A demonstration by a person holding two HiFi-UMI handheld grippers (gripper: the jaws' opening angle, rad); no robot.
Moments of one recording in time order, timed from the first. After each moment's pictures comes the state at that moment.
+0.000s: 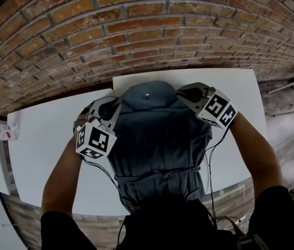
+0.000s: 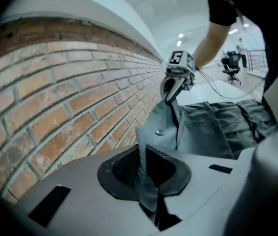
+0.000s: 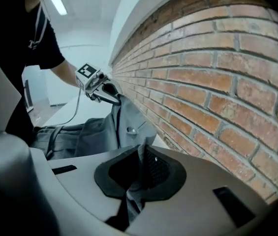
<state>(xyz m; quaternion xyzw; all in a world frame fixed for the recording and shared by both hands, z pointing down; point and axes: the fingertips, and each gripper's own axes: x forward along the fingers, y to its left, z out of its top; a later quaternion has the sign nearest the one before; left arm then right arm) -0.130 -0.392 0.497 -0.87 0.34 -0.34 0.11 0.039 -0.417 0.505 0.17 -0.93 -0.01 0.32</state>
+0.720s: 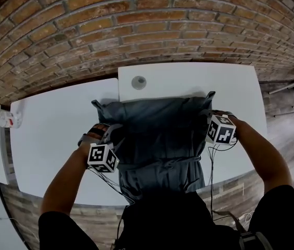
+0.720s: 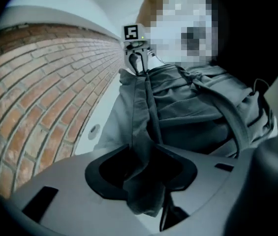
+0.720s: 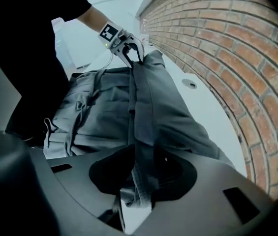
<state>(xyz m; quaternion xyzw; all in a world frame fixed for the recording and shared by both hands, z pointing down) -0.139 -0.247 0.613 -0.84 0.16 -0.50 0.15 0.119 -0.276 0.610 0.00 -0.82 -0.02 0.57</state>
